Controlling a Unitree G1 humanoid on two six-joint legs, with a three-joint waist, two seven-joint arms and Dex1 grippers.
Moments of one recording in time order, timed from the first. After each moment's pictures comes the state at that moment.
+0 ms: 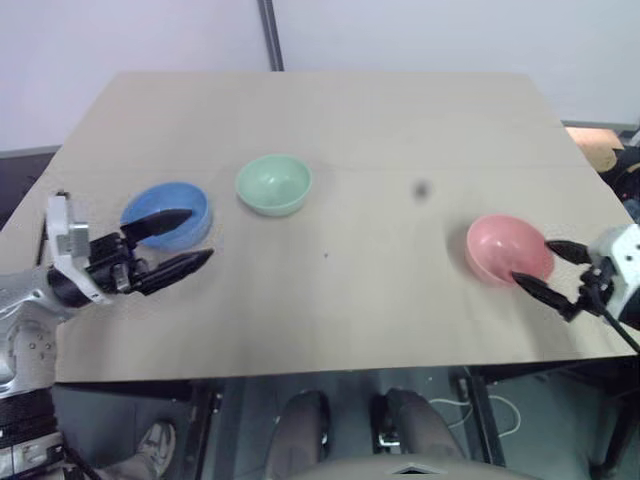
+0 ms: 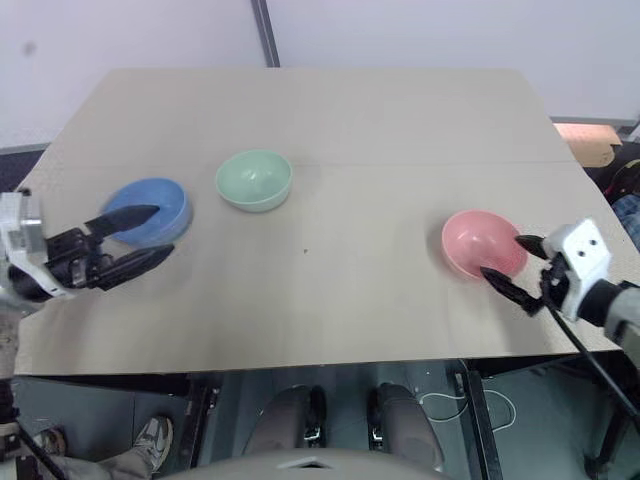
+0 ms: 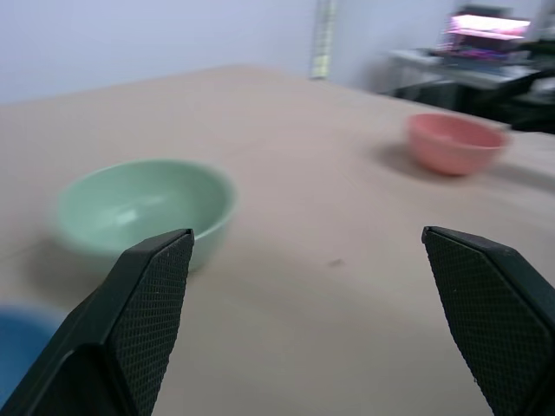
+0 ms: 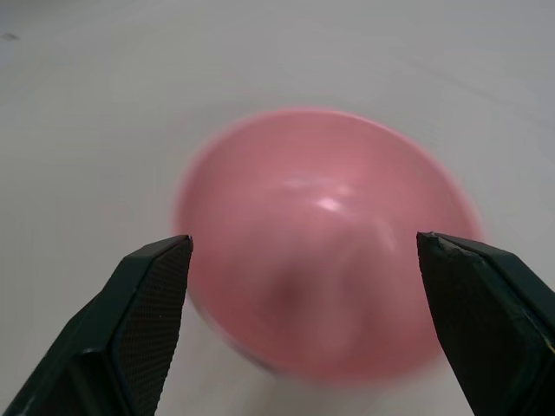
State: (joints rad) left arm -0.13 0.84 0.43 0.01 -0.74 0.32 -1.39; right arm 0.08 -0.83 -0.33 -0.50 0.52 0.68 0.72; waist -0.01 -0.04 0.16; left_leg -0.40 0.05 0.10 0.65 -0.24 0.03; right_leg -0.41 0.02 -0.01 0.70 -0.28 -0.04
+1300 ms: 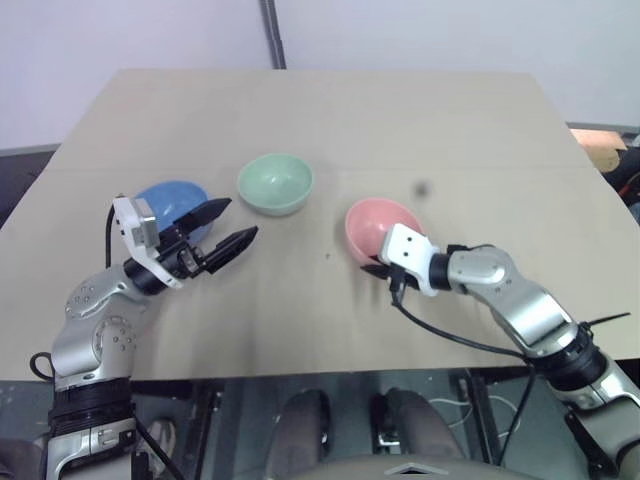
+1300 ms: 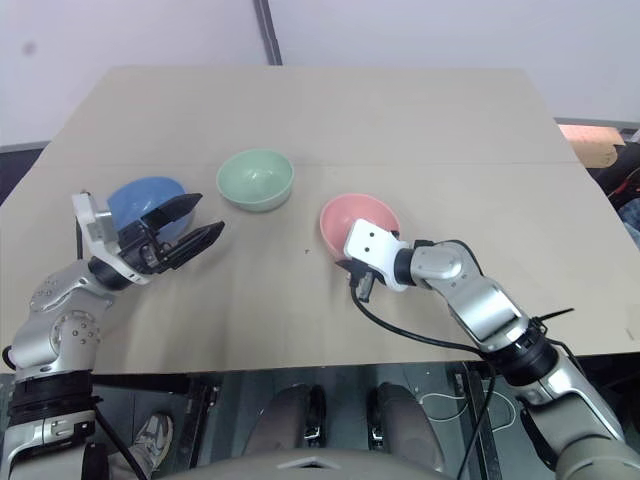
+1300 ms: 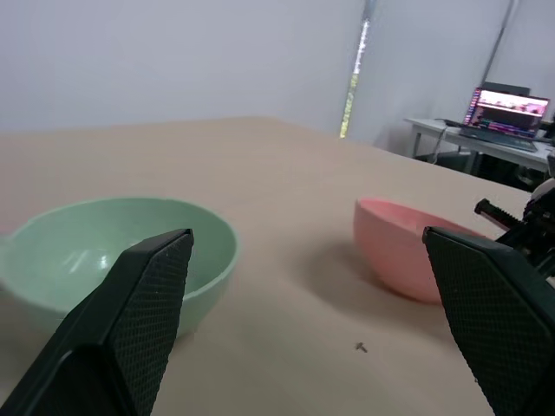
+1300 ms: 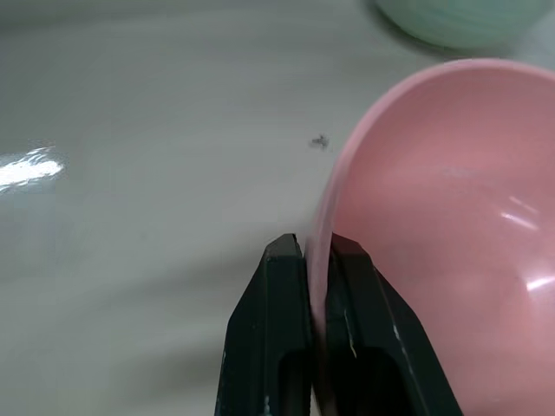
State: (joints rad) left arm -0.18 0.61 0.36 0.03 -0.67 0.22 -1.07; right arm -0.51 -0.52 0.48 -0.27 0.13 0.56 0.75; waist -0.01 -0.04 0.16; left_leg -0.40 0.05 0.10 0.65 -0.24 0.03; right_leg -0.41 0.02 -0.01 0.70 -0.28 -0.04
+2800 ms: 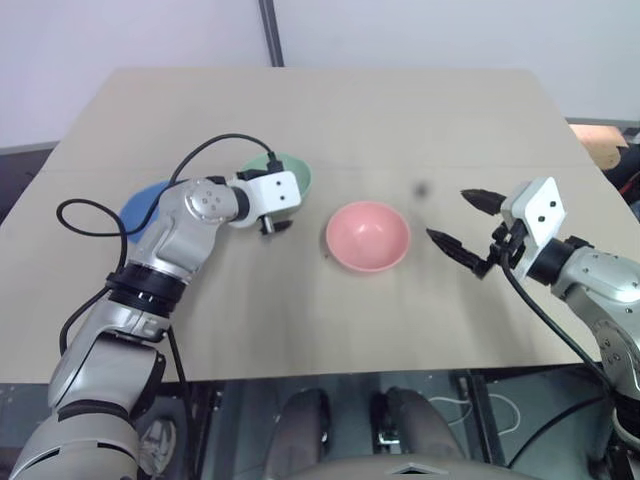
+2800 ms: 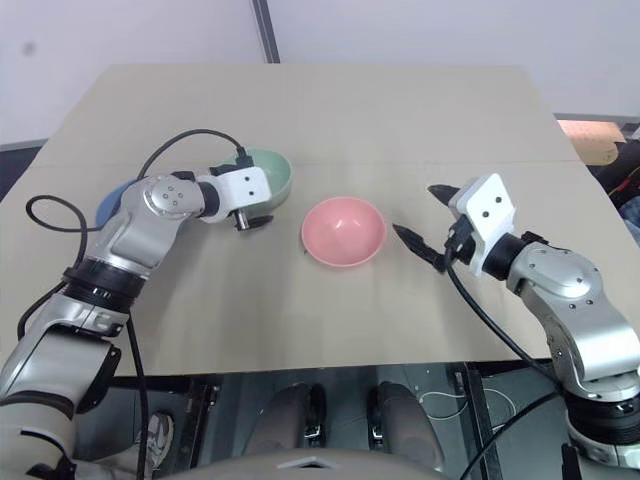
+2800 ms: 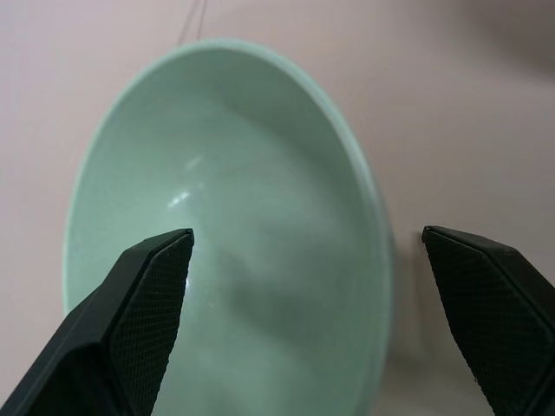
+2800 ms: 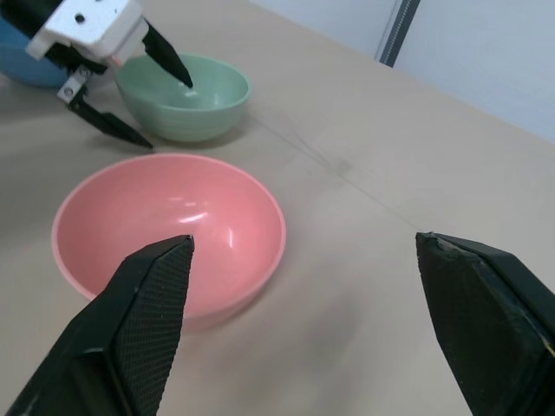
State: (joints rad) left arm -0.78 0.76 -0.36 0.27 0.29 0.22 -0.85; right arm -0.20 -0.62 -0.12 -0.65 0.40 0.69 0.60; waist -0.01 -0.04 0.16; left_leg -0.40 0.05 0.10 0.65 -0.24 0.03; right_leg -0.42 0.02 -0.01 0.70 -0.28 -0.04
